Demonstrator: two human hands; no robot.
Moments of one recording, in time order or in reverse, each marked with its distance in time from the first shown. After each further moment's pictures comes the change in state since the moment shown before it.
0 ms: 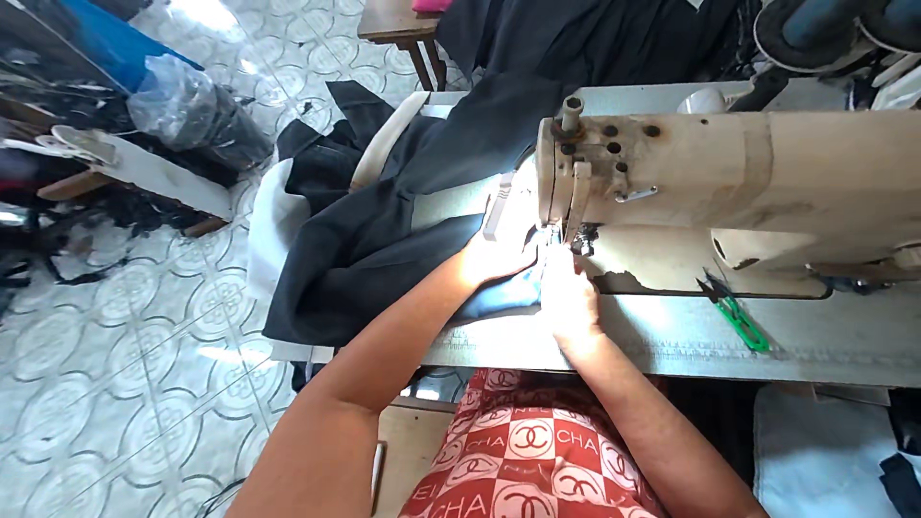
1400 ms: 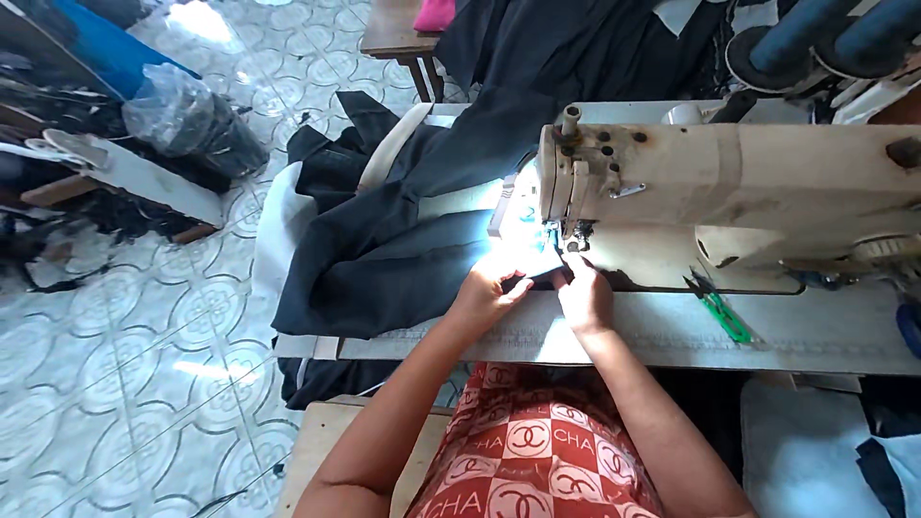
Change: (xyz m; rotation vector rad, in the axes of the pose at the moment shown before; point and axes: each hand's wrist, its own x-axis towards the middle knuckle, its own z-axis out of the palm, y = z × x) left_hand -0.076 0.048 -0.018 -0.557 0.249 -0.192; right_hand -0.002 0.030 -0.004 0.486 0.194 0.059
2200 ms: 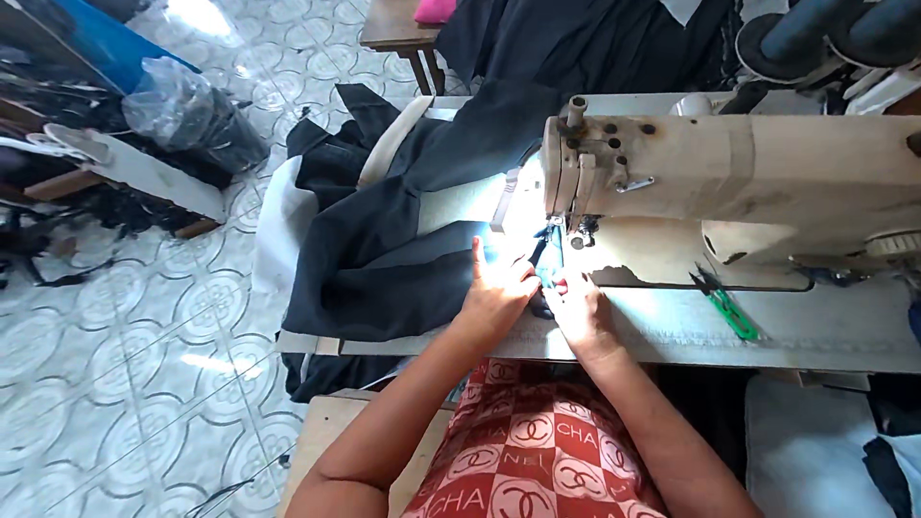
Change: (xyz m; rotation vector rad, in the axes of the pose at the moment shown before) left_hand -0.007 0.017 0.012 0.695 -0.071 0.255; right_hand -0.026 -0.011 -0.006 -0.042 -0.111 -0.056
